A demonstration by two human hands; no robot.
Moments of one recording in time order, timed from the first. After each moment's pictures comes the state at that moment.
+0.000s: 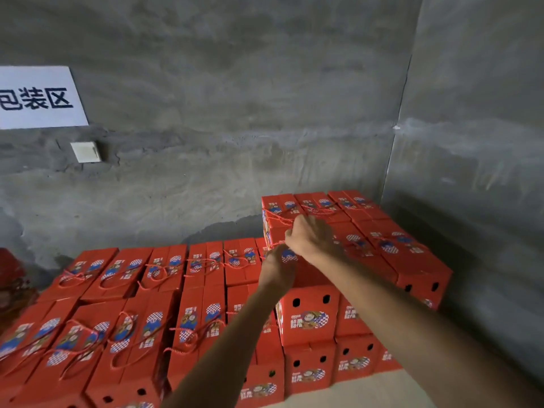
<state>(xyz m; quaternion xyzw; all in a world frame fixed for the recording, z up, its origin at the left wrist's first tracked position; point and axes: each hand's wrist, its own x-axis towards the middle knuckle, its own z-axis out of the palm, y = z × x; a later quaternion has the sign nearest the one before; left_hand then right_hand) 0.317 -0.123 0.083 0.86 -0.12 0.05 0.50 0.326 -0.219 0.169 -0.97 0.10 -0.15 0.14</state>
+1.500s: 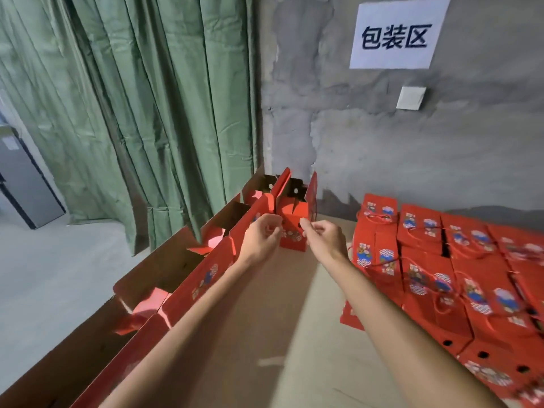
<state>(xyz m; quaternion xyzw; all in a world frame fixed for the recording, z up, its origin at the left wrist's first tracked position) 0.119 0.781 0.039 0.84 0.14 0.25 0.47 0.186 0.633 0.051 -0.85 -0.07 0.03 0.52</state>
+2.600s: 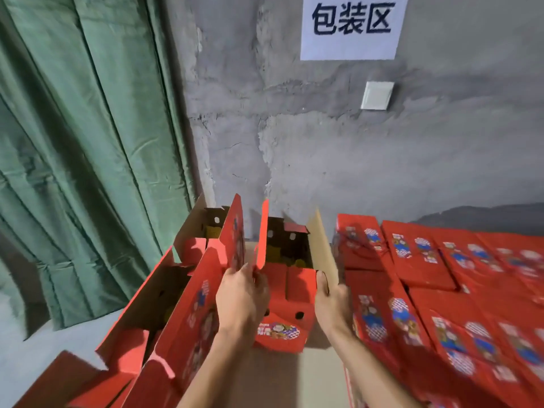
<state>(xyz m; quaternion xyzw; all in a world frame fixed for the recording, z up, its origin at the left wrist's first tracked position) 0.349 0.846 -0.042 0.90 0.14 0.27 0.31 0.396 0.678 -0.083 -0.84 0.15 -0.11 0.51</state>
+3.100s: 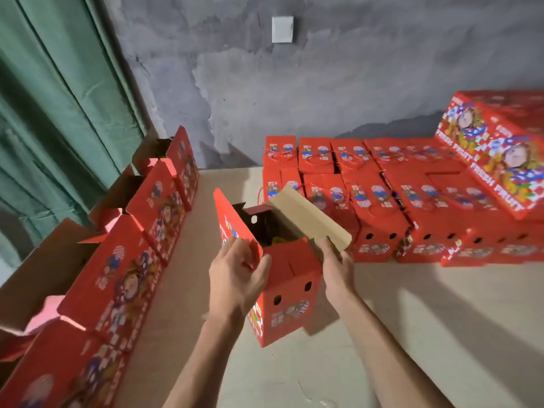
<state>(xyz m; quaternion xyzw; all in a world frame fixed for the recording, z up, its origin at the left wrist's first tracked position) 0.012 0.625 -0.012 0.86 0.00 0.28 0.42 0.088 0.432 -0.093 -0.66 0.24 -0.06 0.71</state>
